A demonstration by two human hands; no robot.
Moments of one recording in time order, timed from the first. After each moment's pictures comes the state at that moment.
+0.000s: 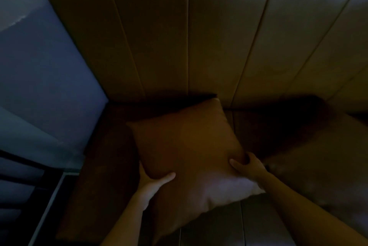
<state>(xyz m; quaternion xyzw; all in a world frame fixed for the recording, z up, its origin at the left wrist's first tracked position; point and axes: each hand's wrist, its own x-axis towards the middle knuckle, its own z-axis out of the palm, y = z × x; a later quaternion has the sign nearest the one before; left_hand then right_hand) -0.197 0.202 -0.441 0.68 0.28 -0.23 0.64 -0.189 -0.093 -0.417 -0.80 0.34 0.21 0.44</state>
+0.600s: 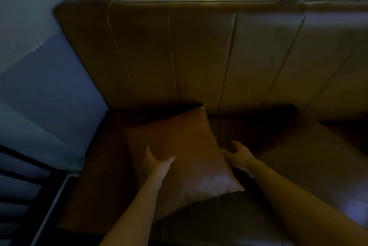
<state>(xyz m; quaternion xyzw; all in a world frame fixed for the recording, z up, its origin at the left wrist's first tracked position) -0.192 0.105 -0.353 0.75 0.35 -0.13 0.54 -0.182 -0.139 -0.345 -0.82 0.26 0.23 0.44</state>
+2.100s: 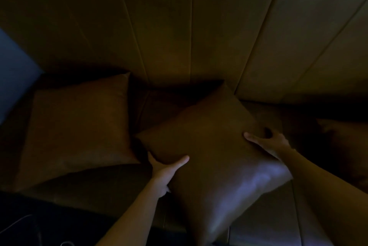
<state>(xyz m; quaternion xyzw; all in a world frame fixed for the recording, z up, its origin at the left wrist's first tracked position) -0.282 -0.280 -0.421 0.61 0.43 -0.24 0.63 -0.214 -0.591 -0.410 -0.85 0.32 0.26 0.32</state>
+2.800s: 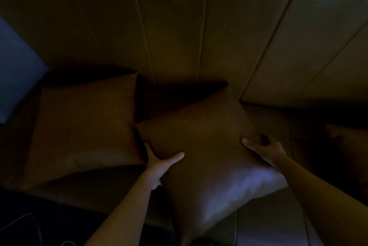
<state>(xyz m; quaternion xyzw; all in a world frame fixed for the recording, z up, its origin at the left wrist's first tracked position) -0.264 -0.232 -0.415 0.63 0.37 -0.26 0.63 -0.223 -0.548 -0.409 -0.82 0.33 0.24 0.40</state>
